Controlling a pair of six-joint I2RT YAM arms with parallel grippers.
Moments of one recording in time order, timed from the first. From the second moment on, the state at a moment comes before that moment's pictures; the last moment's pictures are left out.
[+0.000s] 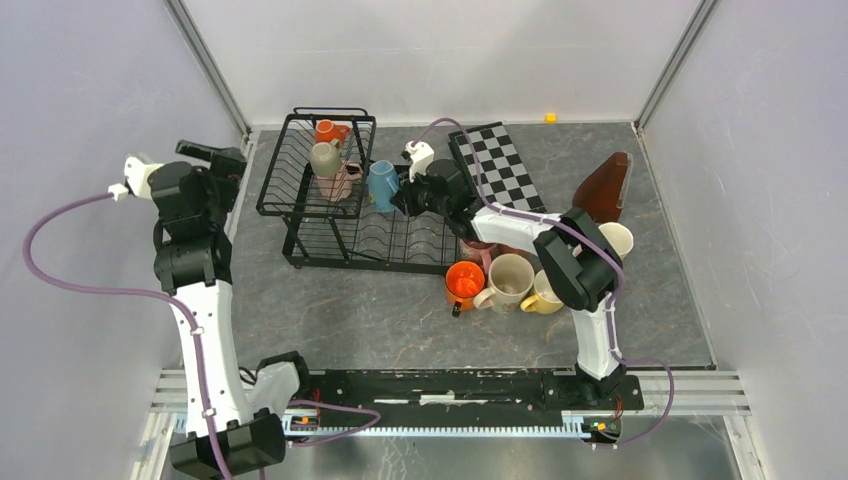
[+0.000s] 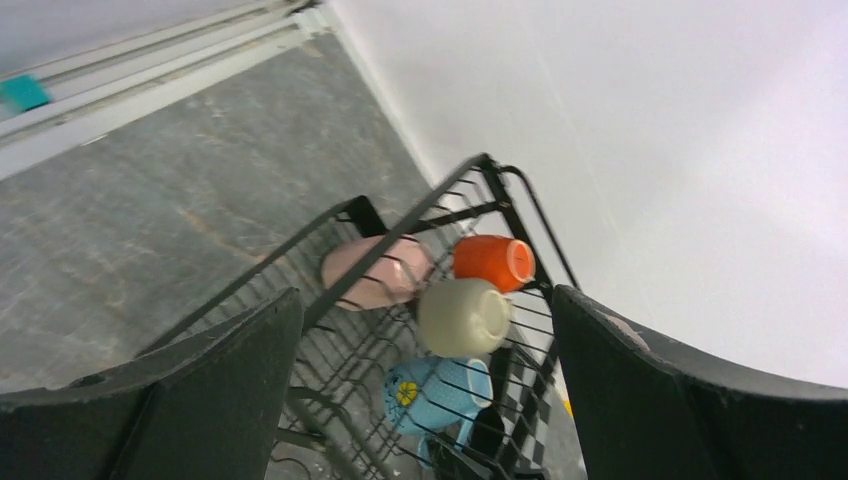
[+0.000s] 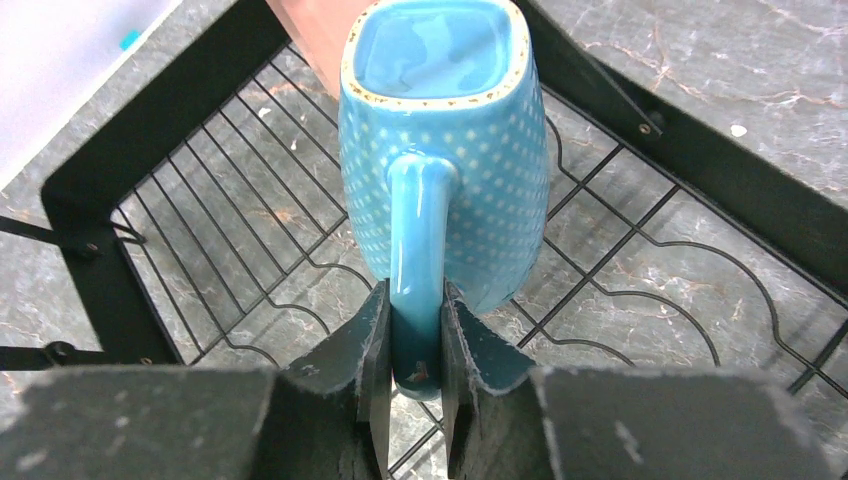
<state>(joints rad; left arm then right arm) 0.29 0.93 1.21 -0.56 -0.15 -0.91 0.72 2.05 1.39 0.33 -0.15 0.20</state>
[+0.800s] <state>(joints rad) -0.26 1.20 1.54 -0.48 0.10 -0.81 0.69 1.68 1.25 0.11 0.12 0.34</state>
